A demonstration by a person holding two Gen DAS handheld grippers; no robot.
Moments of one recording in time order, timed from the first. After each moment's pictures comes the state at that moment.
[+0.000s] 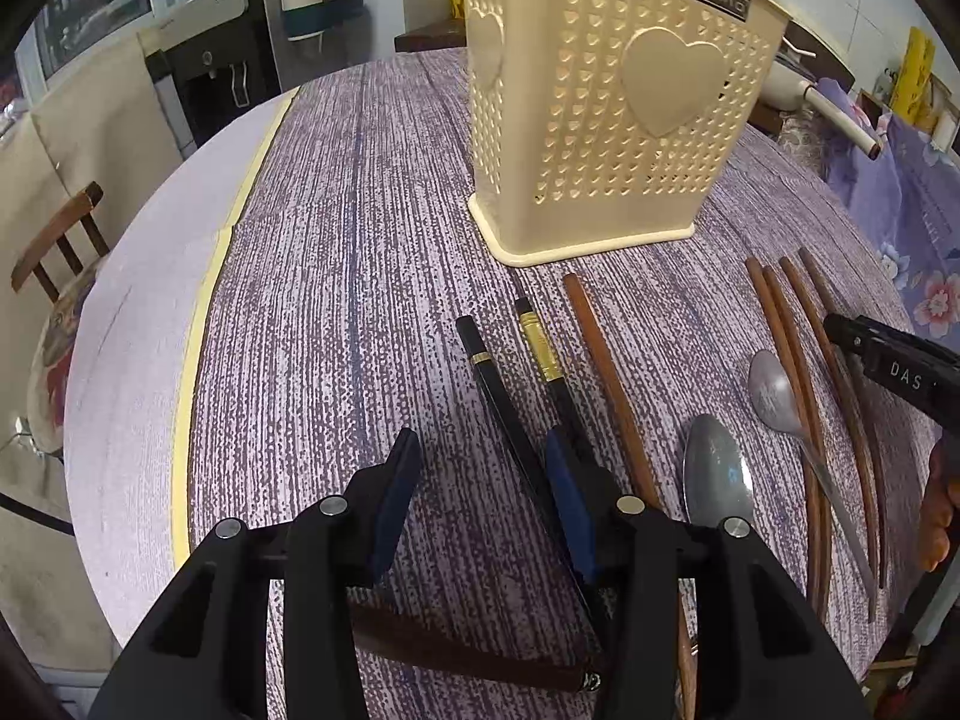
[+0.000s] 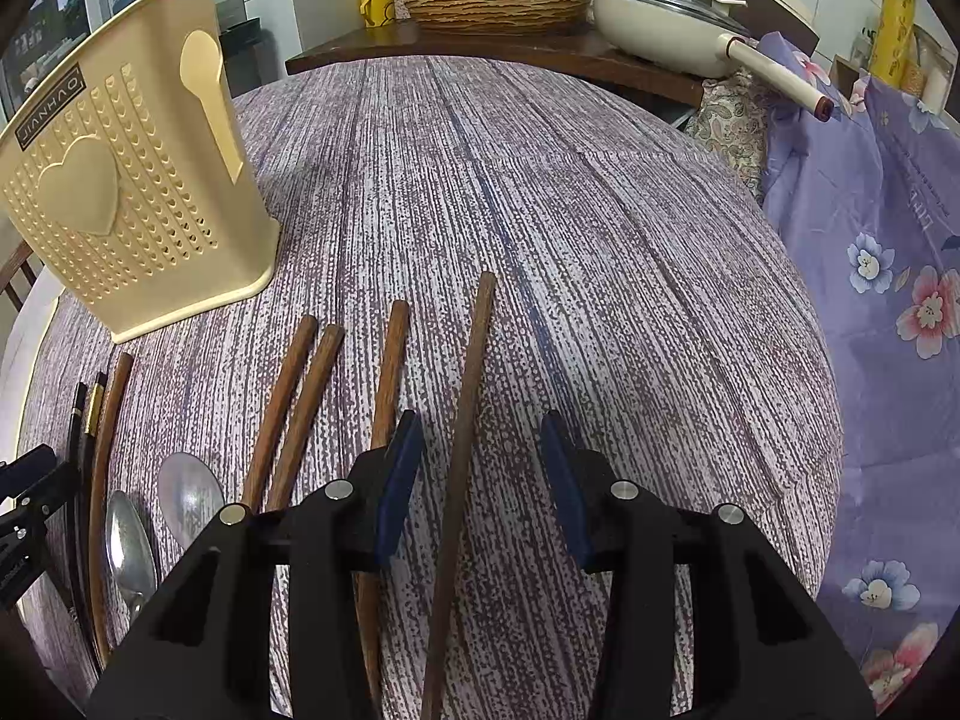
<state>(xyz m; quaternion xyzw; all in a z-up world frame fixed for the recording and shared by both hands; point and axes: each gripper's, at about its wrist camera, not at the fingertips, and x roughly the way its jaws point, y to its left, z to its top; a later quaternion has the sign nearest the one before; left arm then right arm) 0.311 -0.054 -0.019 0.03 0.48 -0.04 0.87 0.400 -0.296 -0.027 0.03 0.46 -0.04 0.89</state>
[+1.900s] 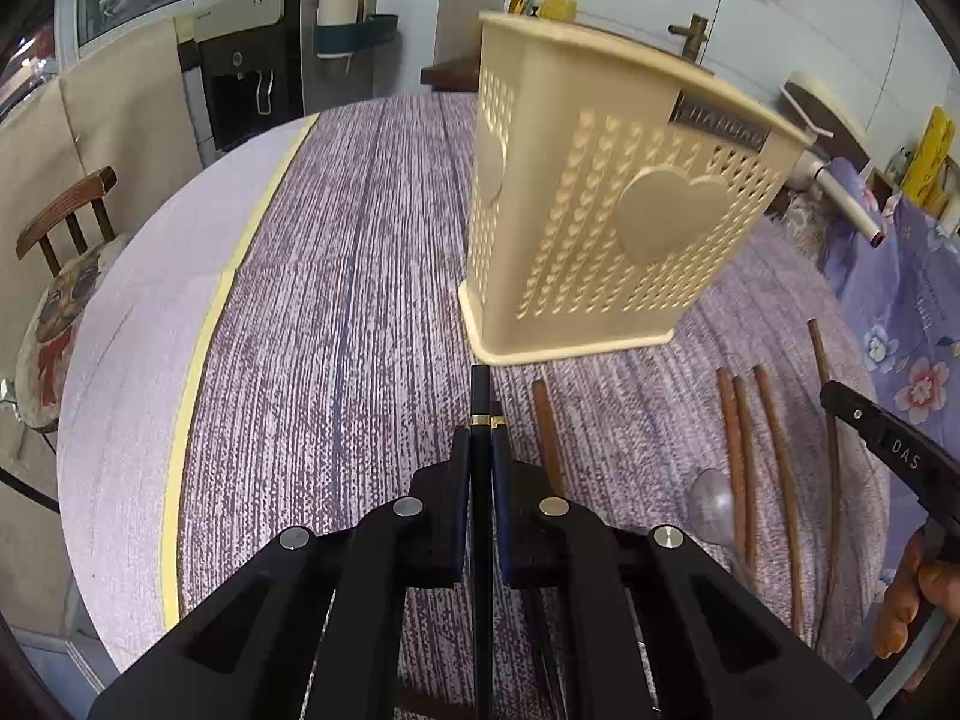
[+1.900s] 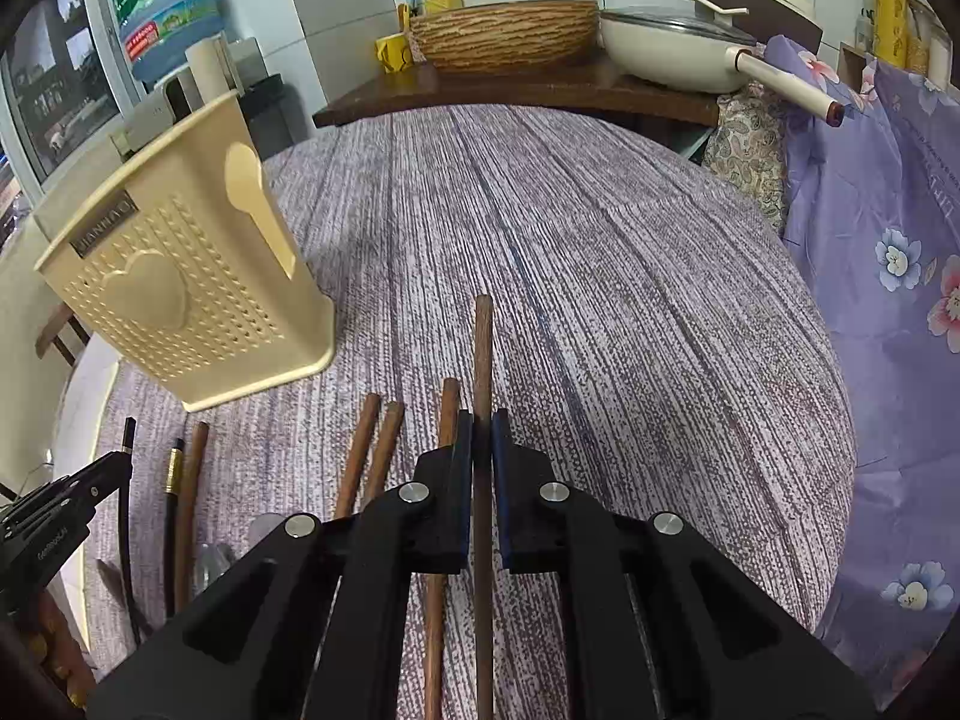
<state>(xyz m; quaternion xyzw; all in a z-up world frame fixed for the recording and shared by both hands) 0.322 -0.053 0.011 -0.04 0.44 -0.03 0.90 0.399 -0.304 0.010 0.09 0.42 0.00 0.90</state>
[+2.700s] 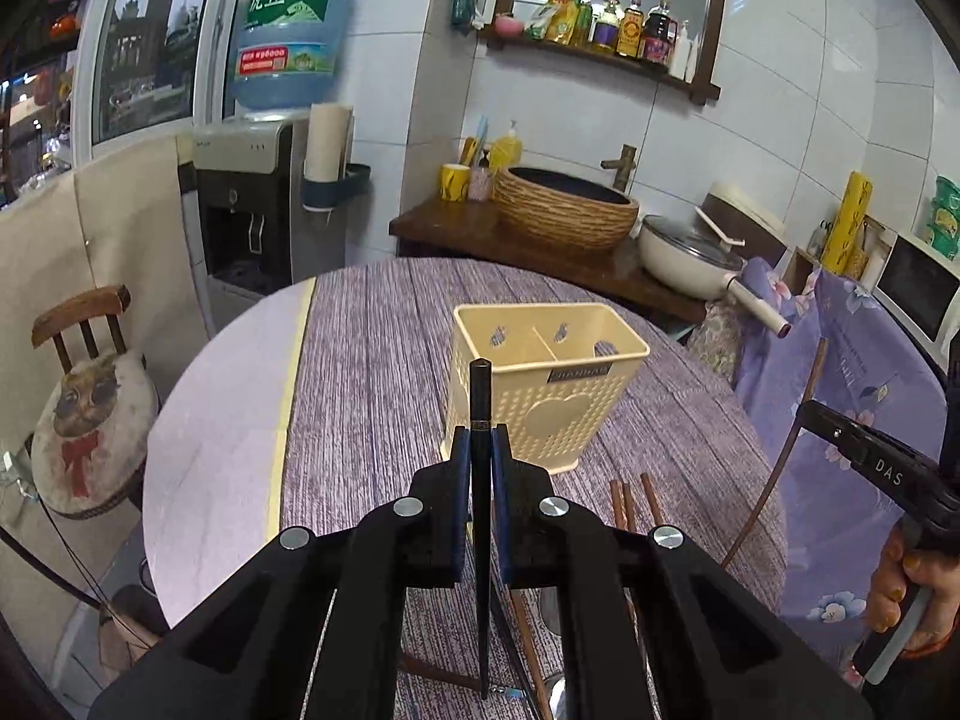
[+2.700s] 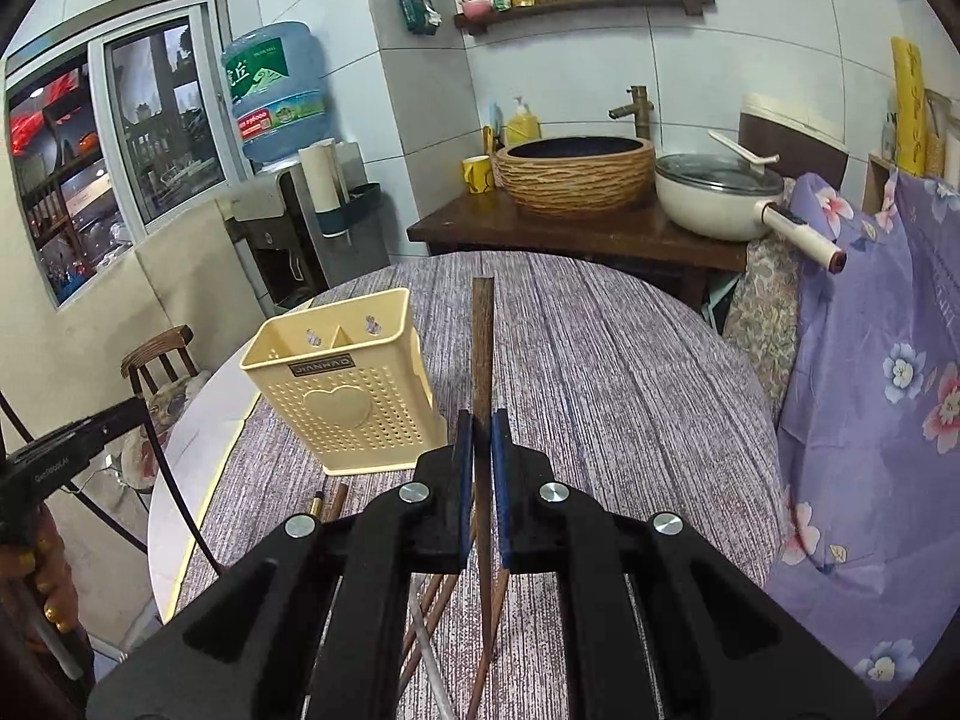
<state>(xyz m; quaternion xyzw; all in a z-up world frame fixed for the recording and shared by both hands) 0.267 -0.034 0.129 -0.05 0.31 -0.08 0.95 0.324 -0.304 0.141 0.07 0.30 0.08 0.95</state>
